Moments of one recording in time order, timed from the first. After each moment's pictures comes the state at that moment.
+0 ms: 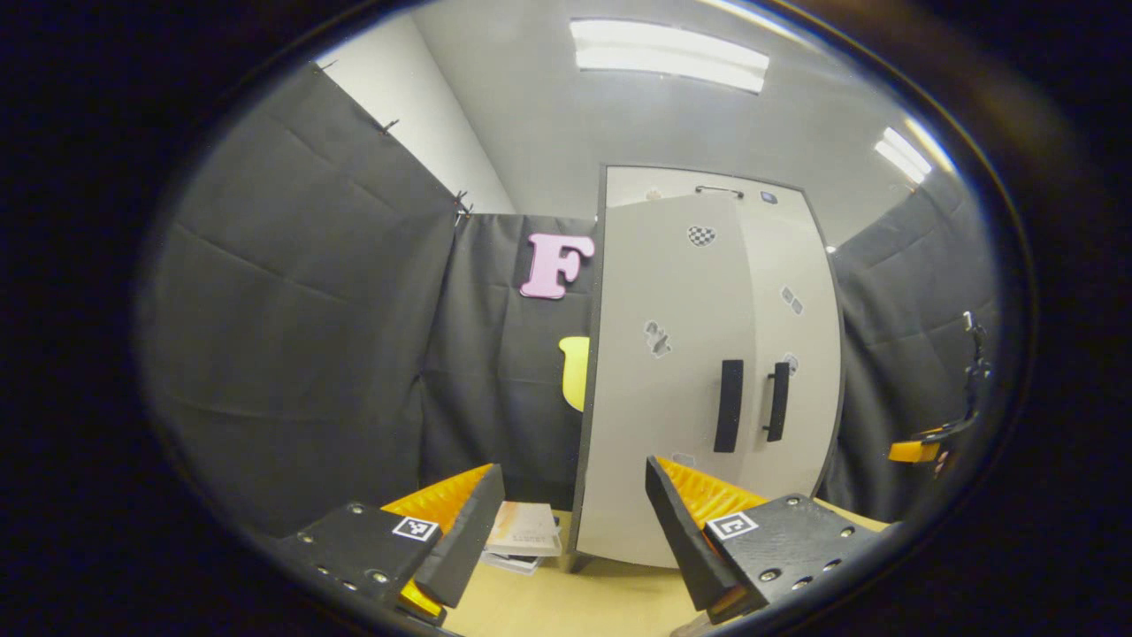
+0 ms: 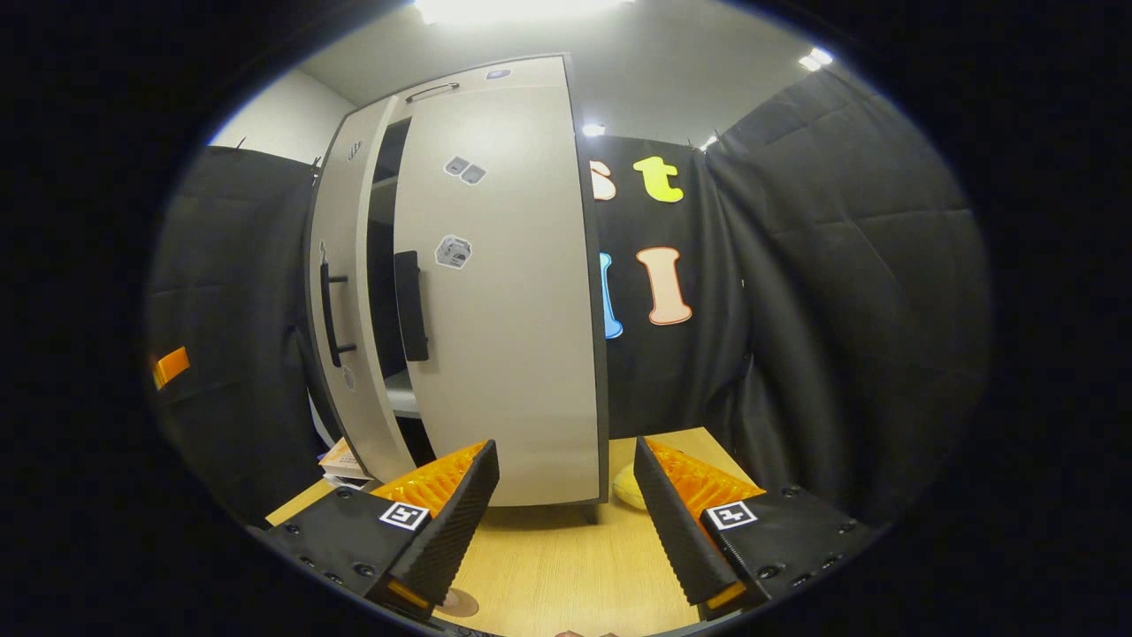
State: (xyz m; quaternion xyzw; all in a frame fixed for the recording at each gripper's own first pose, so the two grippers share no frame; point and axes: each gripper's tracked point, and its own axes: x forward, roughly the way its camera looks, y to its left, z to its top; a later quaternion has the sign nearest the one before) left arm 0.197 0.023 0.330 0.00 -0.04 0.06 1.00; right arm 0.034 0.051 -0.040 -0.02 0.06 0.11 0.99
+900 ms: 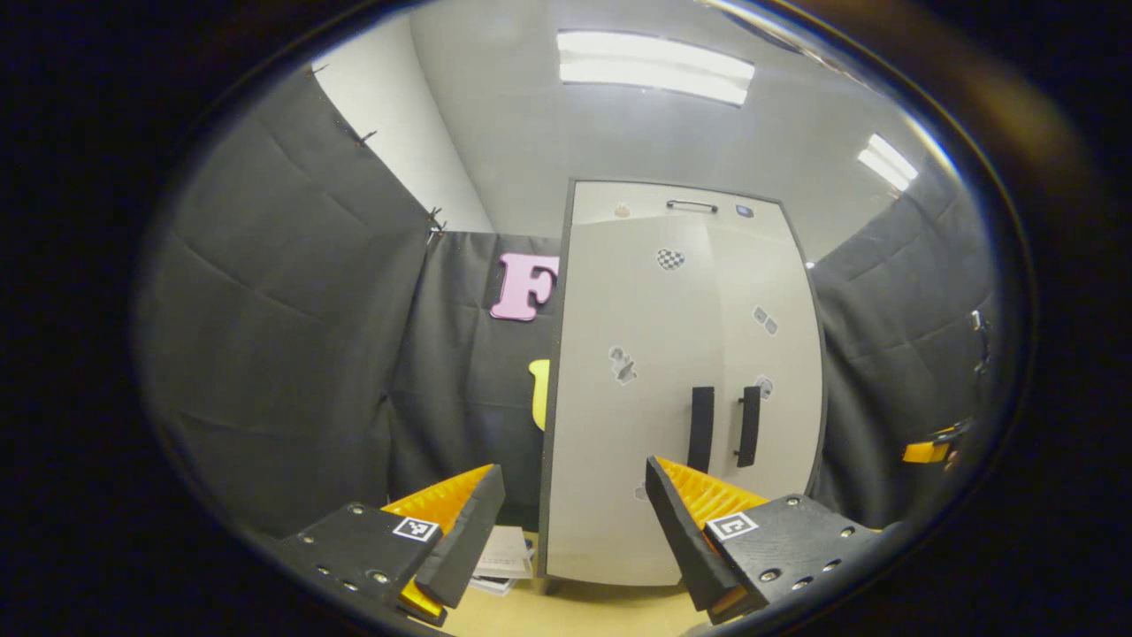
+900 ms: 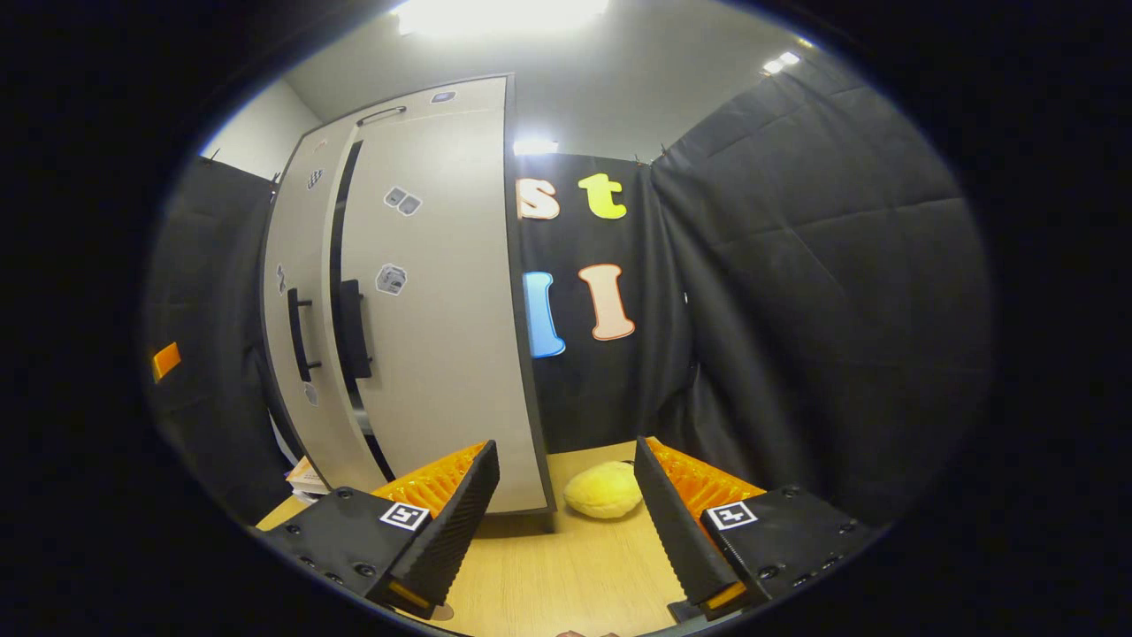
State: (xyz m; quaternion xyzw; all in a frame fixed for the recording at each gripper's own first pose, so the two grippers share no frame) left arm 0.245 -0.019 0.340 0.00 -0.07 0.02 1.00; right arm 0.022 -0.017 -0.024 0.00 0.03 0.02 1.00
